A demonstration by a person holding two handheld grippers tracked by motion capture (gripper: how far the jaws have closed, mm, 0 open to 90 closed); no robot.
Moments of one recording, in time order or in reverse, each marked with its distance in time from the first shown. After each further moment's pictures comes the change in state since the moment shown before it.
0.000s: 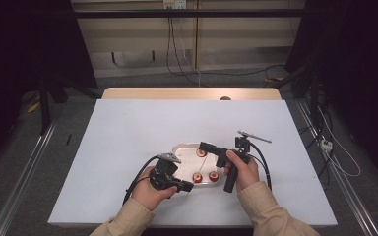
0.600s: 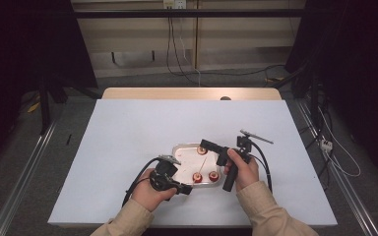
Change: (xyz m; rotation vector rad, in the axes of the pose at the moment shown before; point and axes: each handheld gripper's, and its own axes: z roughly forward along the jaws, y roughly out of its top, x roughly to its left) left arm 0.003 -0.005 0.007 0.033 -0.006 -0.059; right arm 0.003 0.002 -0.002 -0.051 -0.003 0.027
